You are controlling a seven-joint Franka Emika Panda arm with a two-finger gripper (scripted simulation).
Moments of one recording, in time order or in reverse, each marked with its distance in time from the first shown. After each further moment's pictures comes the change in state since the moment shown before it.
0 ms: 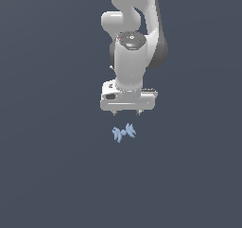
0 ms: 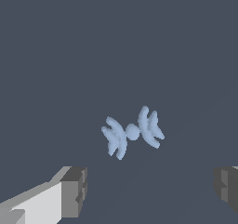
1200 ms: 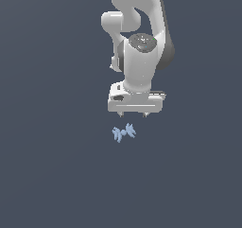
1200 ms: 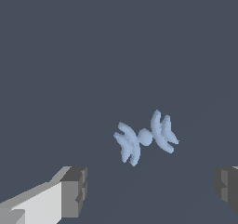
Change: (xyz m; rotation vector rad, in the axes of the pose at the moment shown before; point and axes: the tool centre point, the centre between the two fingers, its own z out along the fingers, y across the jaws) arm 0.008 -0.026 0.004 -0.002 0.016 0.027
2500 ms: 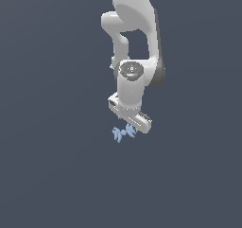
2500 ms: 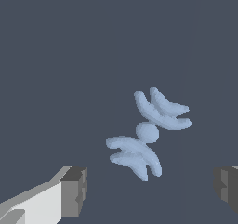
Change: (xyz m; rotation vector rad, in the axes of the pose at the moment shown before) arm -0.008 0.016 0.074 0.005 -0.043 0.711
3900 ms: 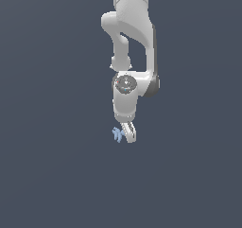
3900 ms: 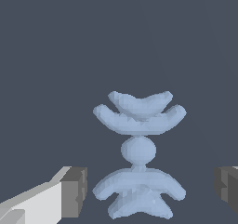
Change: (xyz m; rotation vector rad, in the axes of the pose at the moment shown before) arm 0.007 0.020 0.051 -0.022 0.001 0.531
